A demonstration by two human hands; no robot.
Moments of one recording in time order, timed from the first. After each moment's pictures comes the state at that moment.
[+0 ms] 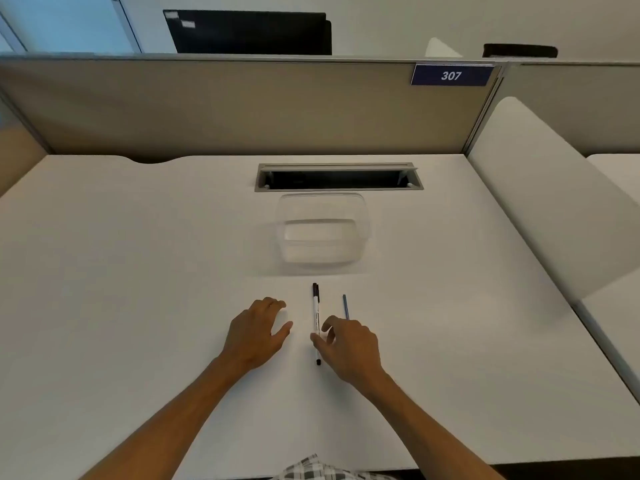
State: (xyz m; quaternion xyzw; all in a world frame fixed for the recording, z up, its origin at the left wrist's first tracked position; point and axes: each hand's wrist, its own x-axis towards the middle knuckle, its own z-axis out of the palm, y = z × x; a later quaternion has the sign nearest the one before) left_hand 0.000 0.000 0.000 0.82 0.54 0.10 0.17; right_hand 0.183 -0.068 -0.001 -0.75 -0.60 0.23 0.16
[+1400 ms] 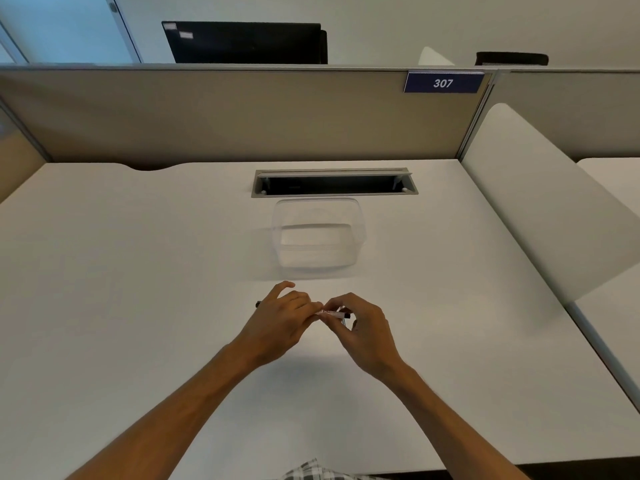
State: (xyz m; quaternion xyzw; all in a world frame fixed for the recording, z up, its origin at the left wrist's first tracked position) left_hand 0.037 -0.007 0.061 0.94 0.31 0.18 0.03; right_hand 0.212 -0.071 0.042 -0.63 -0.62 0.21 0.41
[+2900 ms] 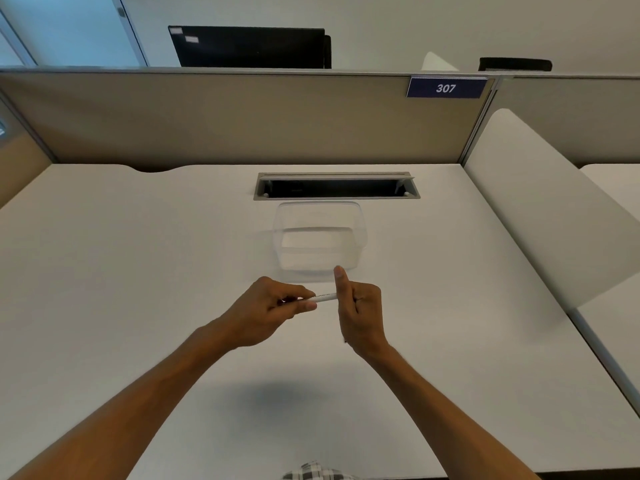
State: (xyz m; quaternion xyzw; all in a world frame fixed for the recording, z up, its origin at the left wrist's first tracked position) left_hand 0.023 0.005 0.111 0.82 0.34 0.21 0.40; right_hand 0.193 -0.041 0.070 -0.59 -0.49 0.24 0.60
